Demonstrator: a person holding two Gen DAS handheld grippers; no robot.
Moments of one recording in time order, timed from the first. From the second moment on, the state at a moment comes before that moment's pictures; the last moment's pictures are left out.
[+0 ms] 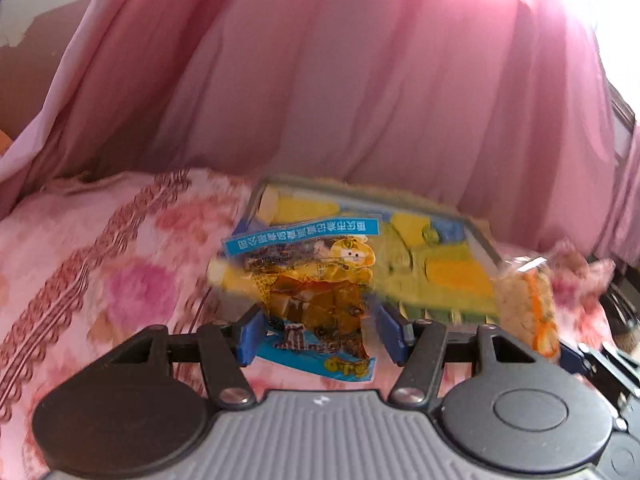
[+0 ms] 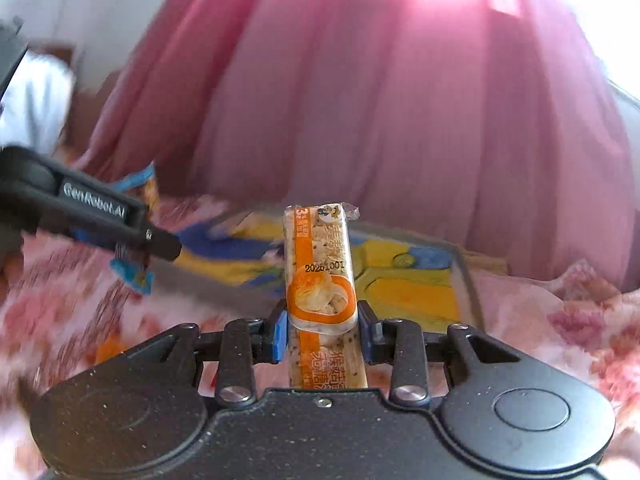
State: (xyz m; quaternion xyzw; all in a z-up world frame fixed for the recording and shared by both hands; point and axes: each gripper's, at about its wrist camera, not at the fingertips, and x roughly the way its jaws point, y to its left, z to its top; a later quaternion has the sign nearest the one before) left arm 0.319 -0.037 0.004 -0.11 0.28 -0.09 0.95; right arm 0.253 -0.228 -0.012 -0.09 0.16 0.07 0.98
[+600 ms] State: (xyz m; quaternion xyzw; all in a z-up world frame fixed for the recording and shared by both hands) left arm 0.436 -0.103 -0.020 -0.11 0.35 -0.06 0.93; right arm 0.369 -0.331 0.005 0.17 0.11 -0.02 0.98
